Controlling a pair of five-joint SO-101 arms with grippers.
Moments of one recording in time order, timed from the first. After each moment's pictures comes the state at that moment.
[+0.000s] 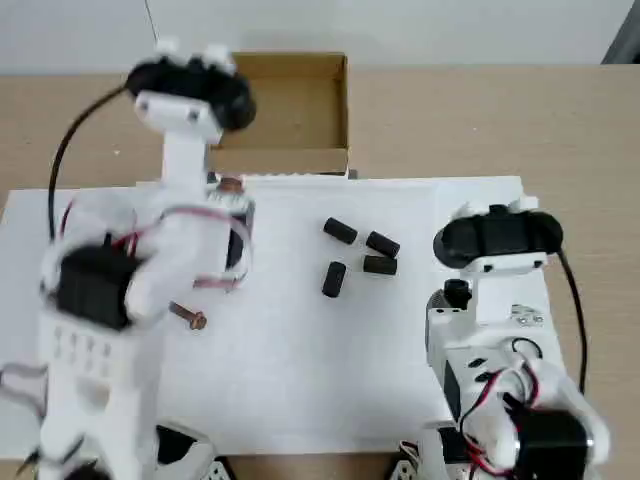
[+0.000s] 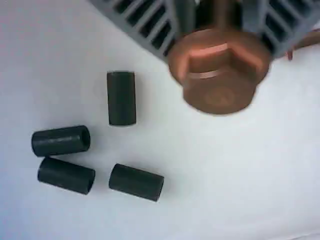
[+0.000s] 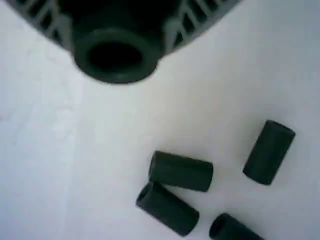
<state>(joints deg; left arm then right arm) 14.7 -32.5 -2.7 95.0 10.3 -5.5 -73.8 34.7 90.7 0.0</state>
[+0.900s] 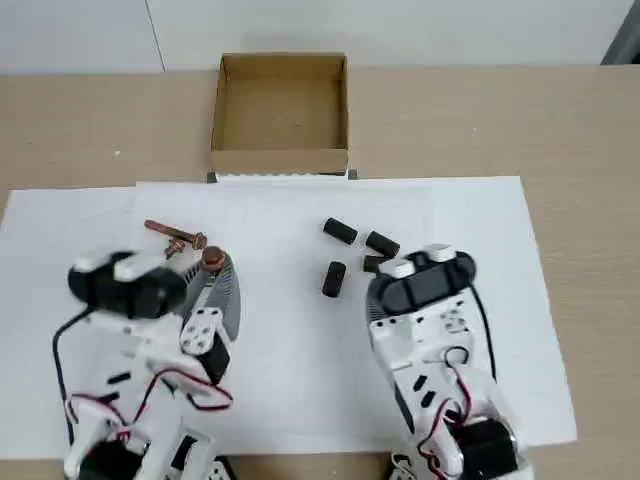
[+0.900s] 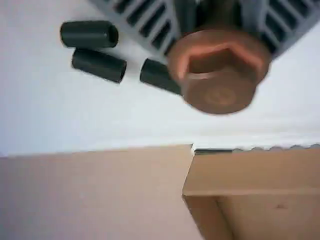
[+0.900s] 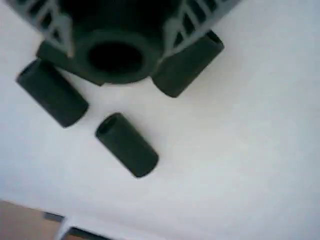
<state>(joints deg) 14.8 -103.3 68.3 62.9 19.5 -22.3 -103.4 78.1 58.9 0.0</state>
